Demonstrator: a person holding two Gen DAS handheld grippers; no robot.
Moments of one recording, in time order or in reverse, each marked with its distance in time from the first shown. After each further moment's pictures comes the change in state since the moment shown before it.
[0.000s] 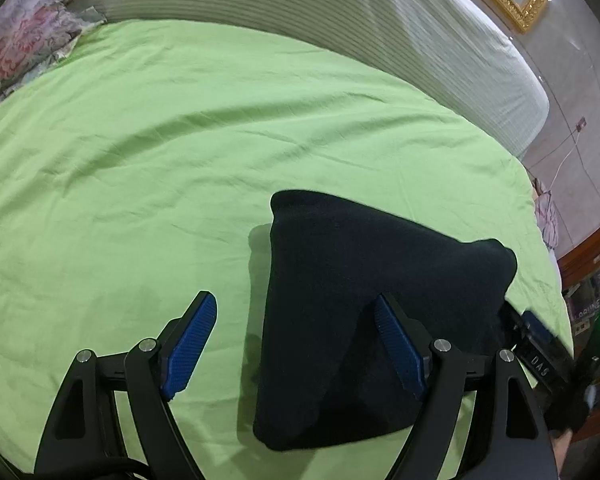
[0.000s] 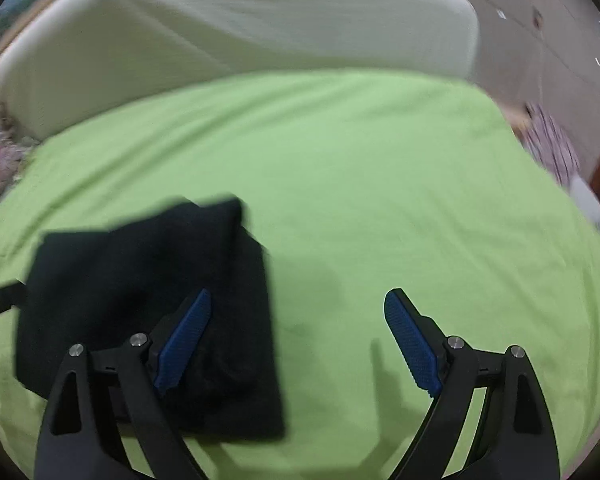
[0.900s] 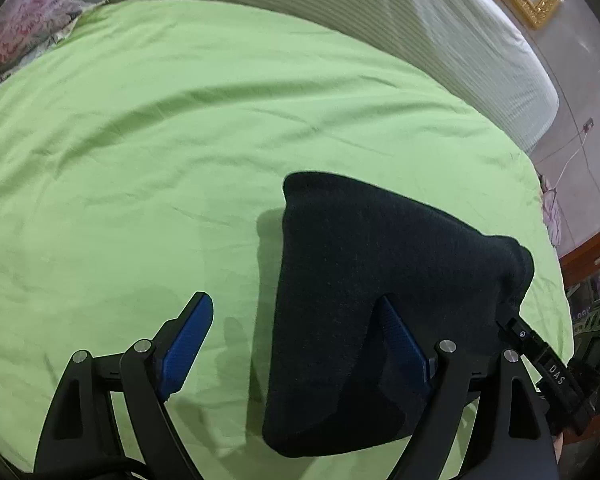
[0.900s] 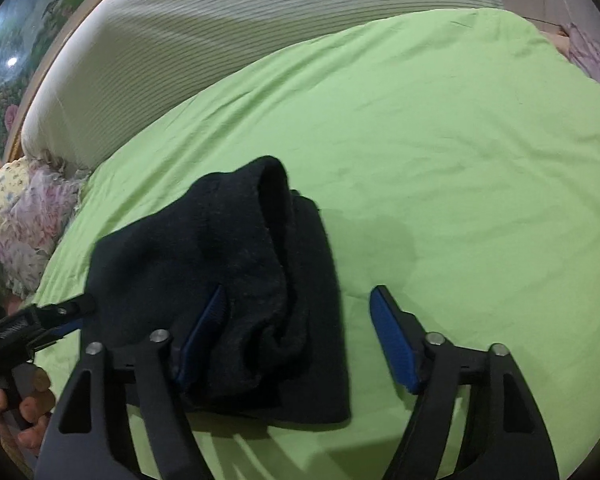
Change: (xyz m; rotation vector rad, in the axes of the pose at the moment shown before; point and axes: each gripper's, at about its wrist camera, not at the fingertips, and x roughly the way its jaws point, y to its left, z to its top) left arm 0.022 0.003 0.003 -0.026 0.052 0.003; right arm 0.003 -0.013 -0.006 0.122 0.053 0.363
